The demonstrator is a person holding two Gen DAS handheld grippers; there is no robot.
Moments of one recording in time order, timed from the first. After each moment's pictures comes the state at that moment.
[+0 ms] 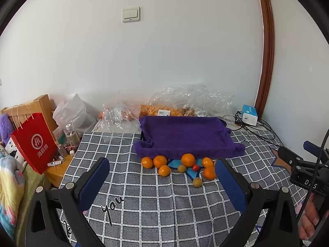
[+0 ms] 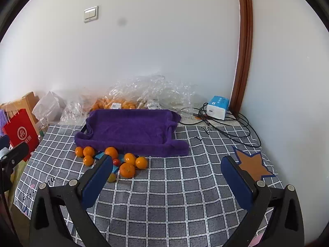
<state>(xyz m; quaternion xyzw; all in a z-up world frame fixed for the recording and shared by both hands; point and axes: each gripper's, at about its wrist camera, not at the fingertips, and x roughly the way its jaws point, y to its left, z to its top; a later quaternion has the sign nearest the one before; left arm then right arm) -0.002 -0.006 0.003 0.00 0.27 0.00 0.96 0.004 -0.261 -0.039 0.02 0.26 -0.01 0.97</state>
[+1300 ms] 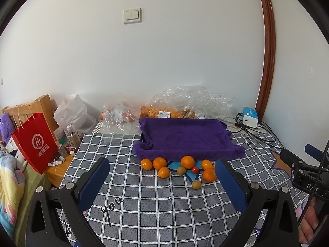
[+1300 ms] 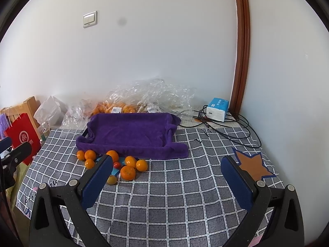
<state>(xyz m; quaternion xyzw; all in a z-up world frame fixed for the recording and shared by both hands) -0.004 -0.005 0.007 0.00 0.27 0.00 0.96 0.000 -0.264 -0.038 0.02 0.25 -0.01 0.97</state>
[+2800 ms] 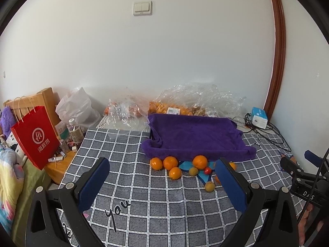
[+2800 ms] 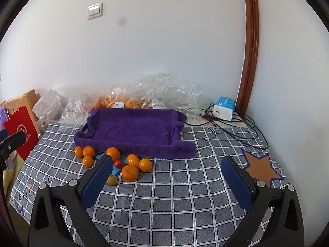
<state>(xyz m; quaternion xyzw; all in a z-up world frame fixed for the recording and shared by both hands) 0.023 0.018 -0.018 -0.02 0.28 0.02 0.96 0.032 -0.248 -0.068 0.01 0.26 0.00 0.97</state>
